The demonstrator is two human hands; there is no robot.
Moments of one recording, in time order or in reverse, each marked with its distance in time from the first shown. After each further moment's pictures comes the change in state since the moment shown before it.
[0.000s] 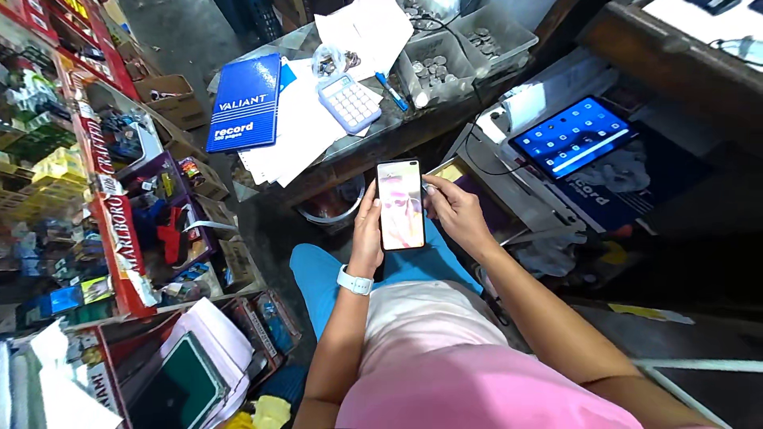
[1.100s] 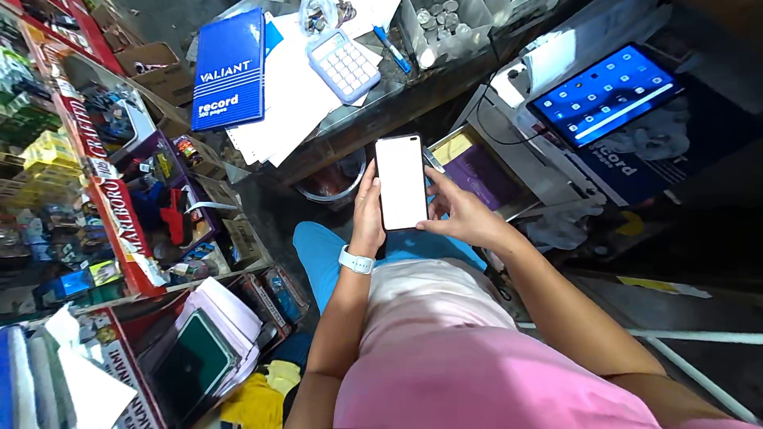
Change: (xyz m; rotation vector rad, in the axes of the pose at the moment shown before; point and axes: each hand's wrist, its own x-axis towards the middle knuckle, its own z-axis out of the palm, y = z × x) left_hand 0.002 -0.011 -0.002 0.088 0.027 -0.038; right_hand -0.018 0.005 -0.017 0.059 -0.492 0.221
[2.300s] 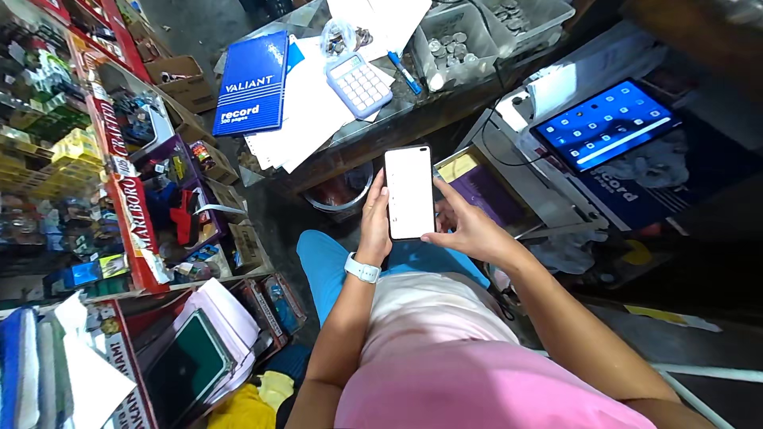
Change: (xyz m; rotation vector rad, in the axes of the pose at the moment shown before) left_hand -0.001 0.004 0.007 -0.094 0.029 0.035; right_hand -0.004 -0.007 -0.003 -0.046 -0.009 -0.014
